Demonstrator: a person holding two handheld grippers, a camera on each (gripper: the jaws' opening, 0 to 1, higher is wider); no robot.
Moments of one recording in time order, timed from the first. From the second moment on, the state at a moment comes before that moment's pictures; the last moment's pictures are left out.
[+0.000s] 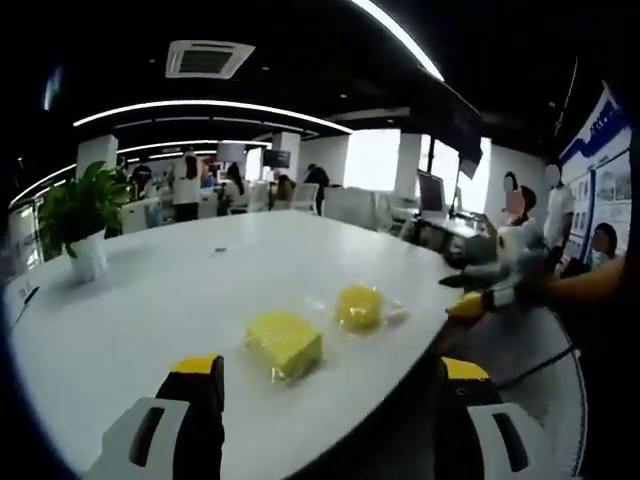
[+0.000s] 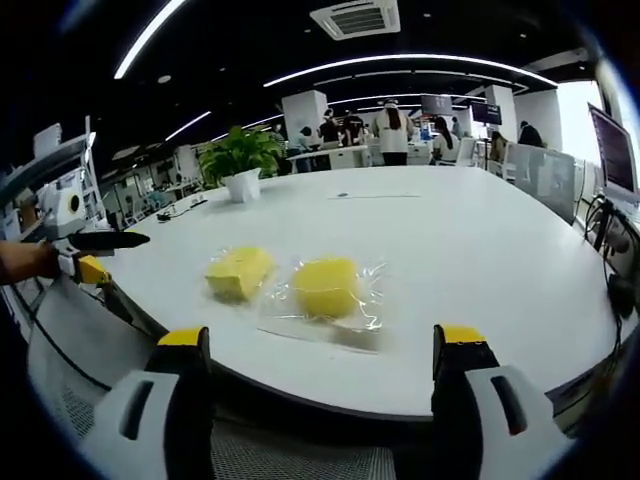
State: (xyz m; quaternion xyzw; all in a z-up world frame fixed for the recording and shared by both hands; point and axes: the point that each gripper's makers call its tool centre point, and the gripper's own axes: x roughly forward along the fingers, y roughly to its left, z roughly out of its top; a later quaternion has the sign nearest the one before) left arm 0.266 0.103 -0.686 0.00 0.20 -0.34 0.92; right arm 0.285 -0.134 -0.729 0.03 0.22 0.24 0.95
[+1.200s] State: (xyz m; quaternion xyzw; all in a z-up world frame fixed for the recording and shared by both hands) left arm 0.416 -0.027 -0.762 -0.20 0.32 -0.28 0.88; right arm 0.286 -0.134 -0.730 0.04 0.22 0.24 0.95
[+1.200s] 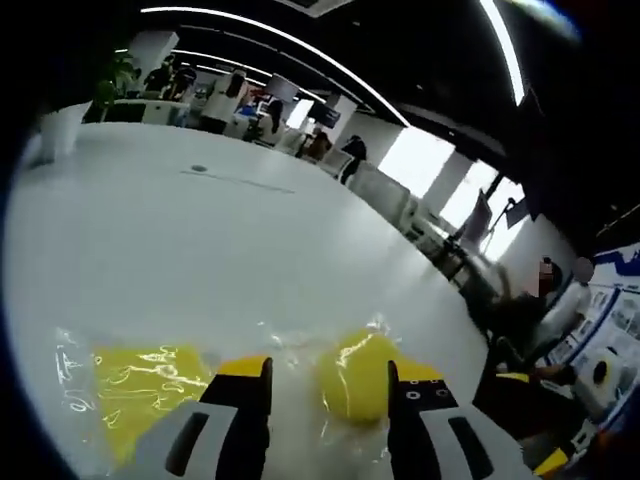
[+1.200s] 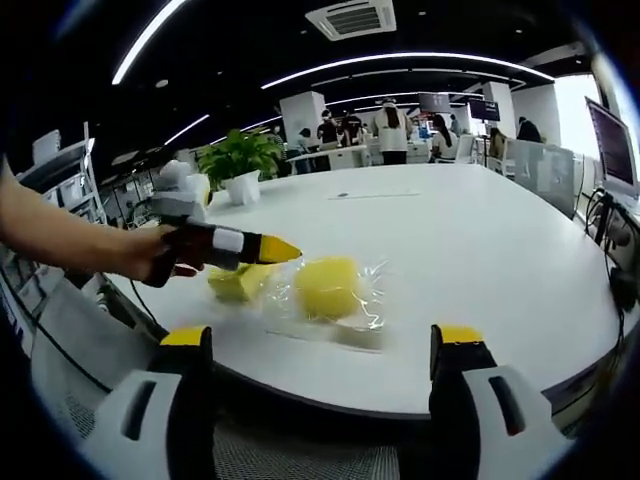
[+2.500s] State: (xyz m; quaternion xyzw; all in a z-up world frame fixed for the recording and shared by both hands) left arm 0.461 -0.038 -0.784 -0.22 0.37 -0.26 0.87; right arm 0.285 -0.133 -0.739 0.03 0.24 0.24 0.94
